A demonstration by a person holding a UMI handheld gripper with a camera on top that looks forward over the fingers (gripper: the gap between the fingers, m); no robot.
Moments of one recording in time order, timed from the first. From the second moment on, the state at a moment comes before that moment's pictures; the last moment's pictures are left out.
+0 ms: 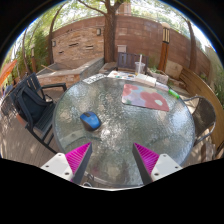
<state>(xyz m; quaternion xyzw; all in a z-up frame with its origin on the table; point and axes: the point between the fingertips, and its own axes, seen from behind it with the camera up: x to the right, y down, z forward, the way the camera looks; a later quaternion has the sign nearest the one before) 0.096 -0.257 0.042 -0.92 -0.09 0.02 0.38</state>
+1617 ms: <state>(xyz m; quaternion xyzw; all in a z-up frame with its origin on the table) 0.209 0.076 0.062 -0.90 -0.02 0.03 0.44</state>
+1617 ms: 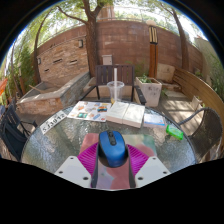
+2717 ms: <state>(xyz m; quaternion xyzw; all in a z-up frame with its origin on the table) 0.190 -0.165 0.203 -0.89 0.03 -0.09 0.45</state>
